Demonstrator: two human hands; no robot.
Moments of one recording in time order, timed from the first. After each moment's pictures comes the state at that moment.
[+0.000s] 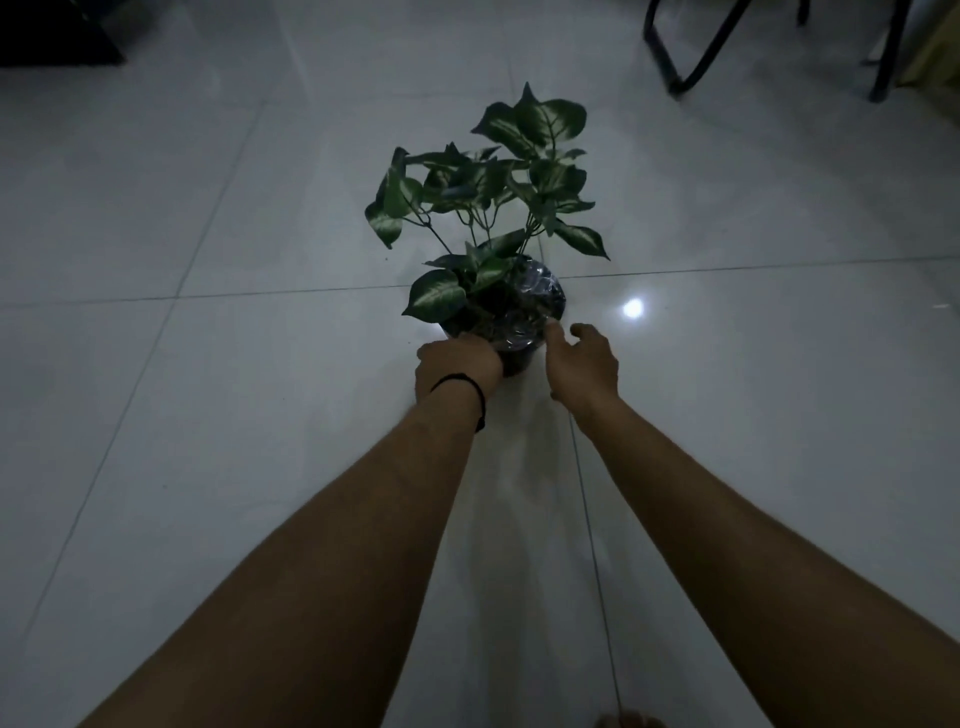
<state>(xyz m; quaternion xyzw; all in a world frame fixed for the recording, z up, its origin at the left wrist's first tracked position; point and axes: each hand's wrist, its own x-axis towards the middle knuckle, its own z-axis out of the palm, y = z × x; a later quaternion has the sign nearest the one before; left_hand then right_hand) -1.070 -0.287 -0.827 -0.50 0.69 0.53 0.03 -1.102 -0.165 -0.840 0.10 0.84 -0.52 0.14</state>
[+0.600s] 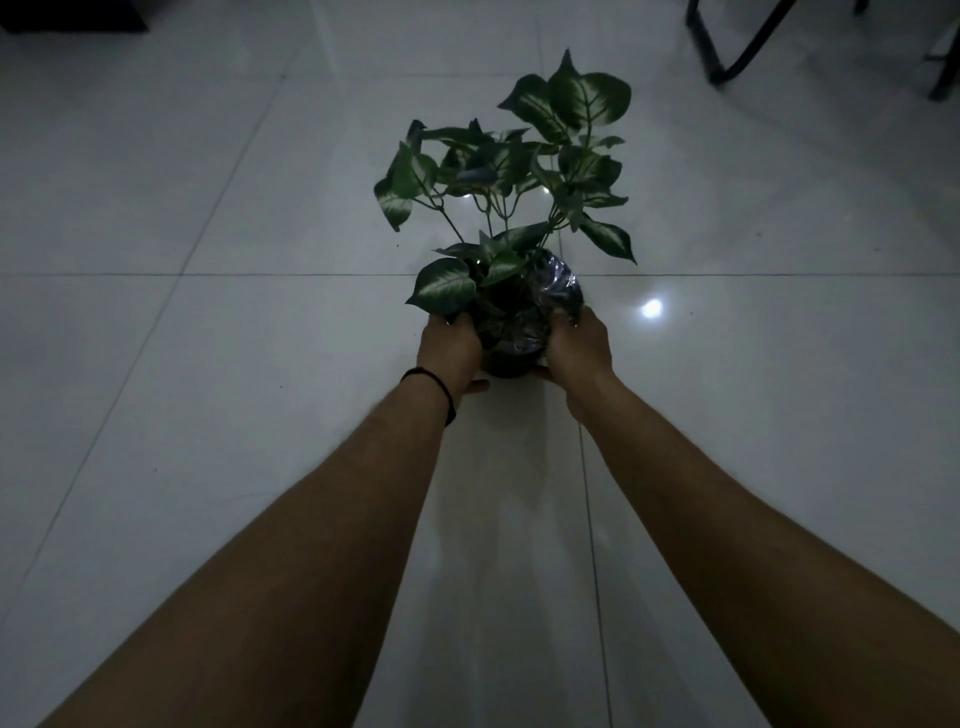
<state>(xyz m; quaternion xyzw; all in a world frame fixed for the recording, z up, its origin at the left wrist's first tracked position) -1.084 -0.307 -0.841 -0.40 0.63 0.67 -0.01 -1.146 -0.185 -0.881 0.09 0.79 -0.59 0.16</state>
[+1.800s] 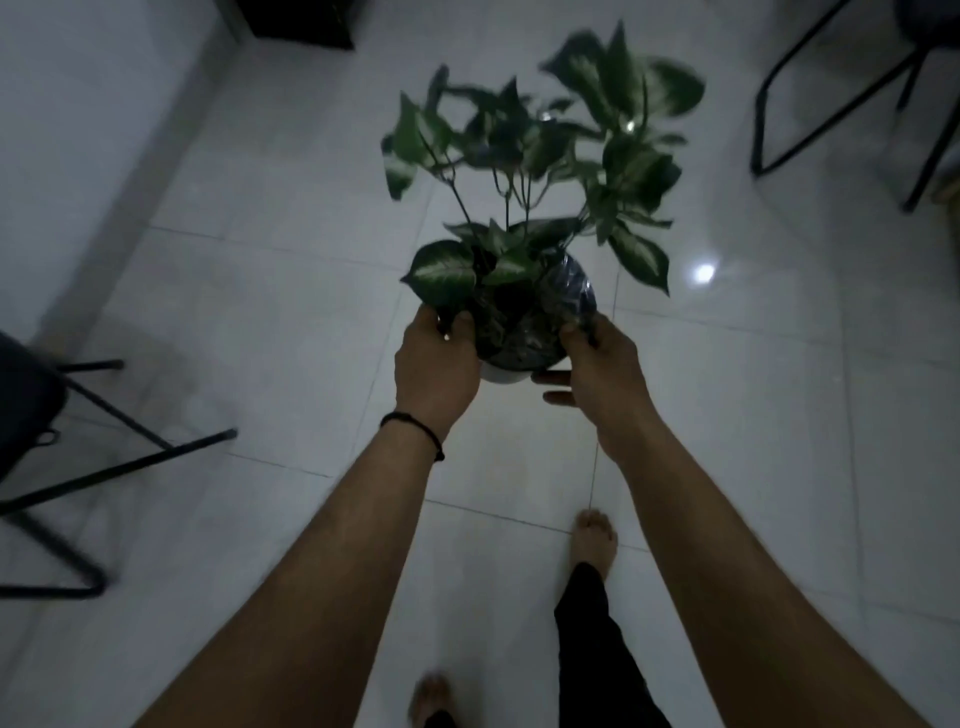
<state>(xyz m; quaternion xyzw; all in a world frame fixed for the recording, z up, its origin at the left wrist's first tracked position) -0.804 -0.348 -0.294 -0.44 0.70 0.56 -0.11 -0.881 -0.210 -0.301 0.02 0.73 -0.60 0.33</state>
